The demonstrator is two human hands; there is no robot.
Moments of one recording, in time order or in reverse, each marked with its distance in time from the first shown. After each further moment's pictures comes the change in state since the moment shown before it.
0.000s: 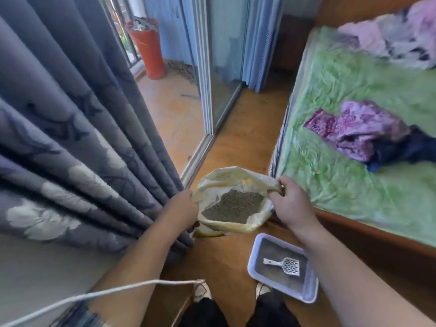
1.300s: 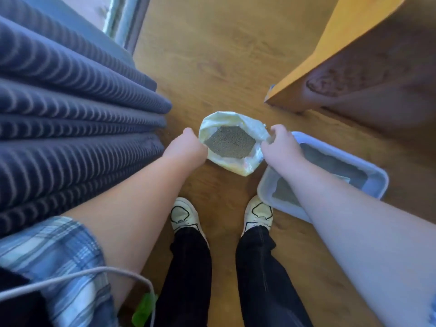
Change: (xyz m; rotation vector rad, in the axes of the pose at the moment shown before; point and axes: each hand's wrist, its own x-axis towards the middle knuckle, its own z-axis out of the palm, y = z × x) left_hand 0.356 -0.234 0.517 0.230 -0.418 -0.363; right_hand 0.182 0.498 0.422 -0.369 -0.497 0.522
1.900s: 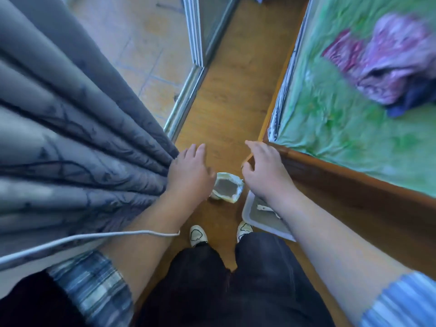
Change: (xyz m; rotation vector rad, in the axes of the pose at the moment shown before) left_hand -0.474 -0.003 -0.302 0.153 0.500 0.478; right_hand -0.465 -0.178 -0.290 -0.084 0.283 -0.490
